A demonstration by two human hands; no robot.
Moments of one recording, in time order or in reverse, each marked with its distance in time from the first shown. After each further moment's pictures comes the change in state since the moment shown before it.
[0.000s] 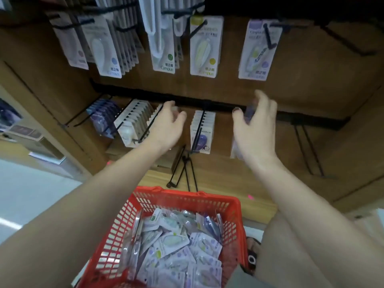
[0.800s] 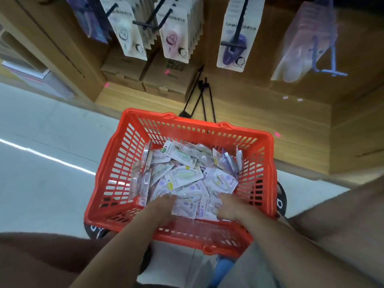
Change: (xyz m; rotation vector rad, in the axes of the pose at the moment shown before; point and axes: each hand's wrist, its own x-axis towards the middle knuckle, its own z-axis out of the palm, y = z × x) left_hand -0.264 -0.333 0.100 0.703 -1.036 -0.394; right_hand -0.290 0.269 0.113 -0.668 -1.502 0.536
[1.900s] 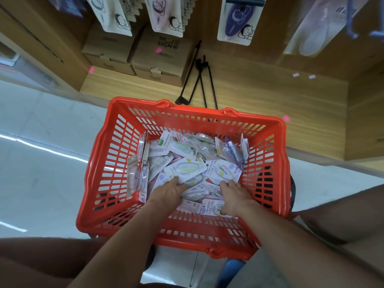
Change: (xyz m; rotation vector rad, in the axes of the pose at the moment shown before) left_hand 0.022 0.014 -0.017 0.160 0.080 0.145; right_hand 0.016 -0.004 0.009 -0.224 0.070 0.010
